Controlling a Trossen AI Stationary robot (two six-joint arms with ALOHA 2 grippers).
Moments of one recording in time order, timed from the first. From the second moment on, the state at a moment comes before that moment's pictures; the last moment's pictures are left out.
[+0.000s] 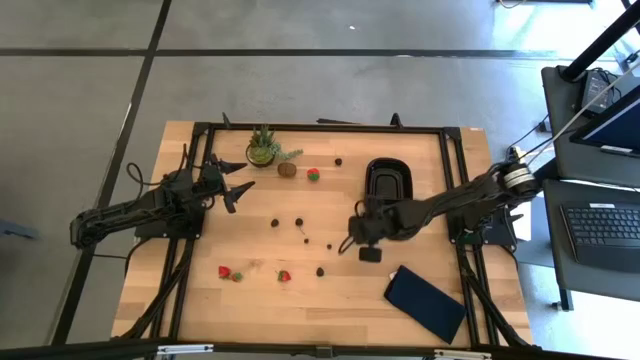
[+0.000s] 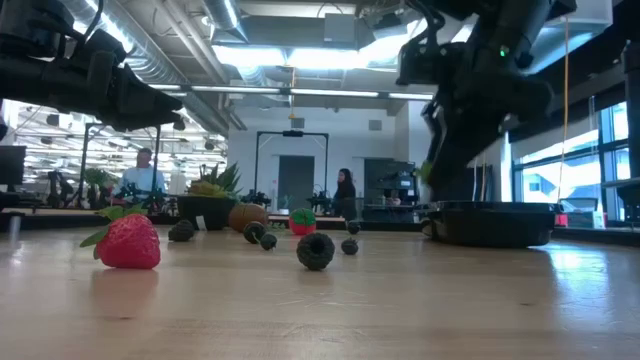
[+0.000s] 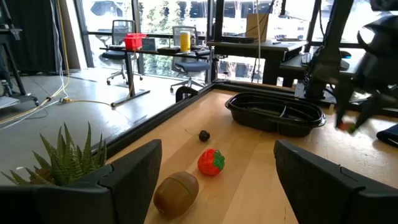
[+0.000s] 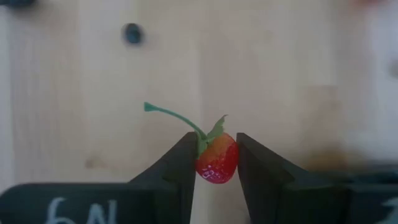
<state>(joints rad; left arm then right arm) 0.35 0.05 0.03 -0.03 -0.12 -0.04 0.22 1.61 1.02 -0.59 0.29 0.23</state>
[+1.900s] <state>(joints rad) 0.35 0.05 0.03 -0.03 -0.12 -0.04 -0.41 1.25 0.96 -0.44 0.08 0.12</state>
